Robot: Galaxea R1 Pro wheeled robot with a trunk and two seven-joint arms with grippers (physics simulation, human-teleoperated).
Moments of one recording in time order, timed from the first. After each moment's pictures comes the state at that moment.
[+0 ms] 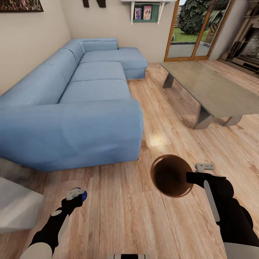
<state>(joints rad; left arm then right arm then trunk) -0.54 0.02 0.34 -0.62 -0.13 0.02 -0.12 -0.49 -0.11 -0.13 -1.52 0.01 1.00 0.04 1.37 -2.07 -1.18</state>
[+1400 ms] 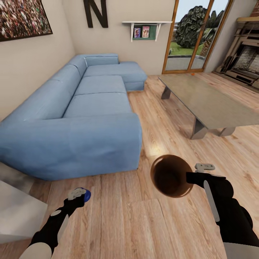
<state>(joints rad) -0.54 0.03 0.34 -0.62 -0.13 0.04 -0.22 -0.49 -0.11 -0.13 -1.52 0.01 1.00 0.04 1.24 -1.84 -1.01</state>
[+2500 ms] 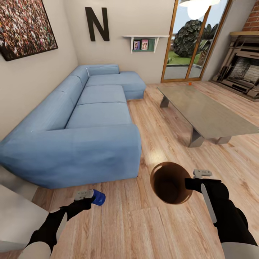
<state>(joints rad) -0.54 0.03 0.35 -0.65 -0.13 0.20 -0.60 -0.49 -0.11 -0.13 -1.41 0.02 1.00 0.04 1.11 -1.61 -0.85</state>
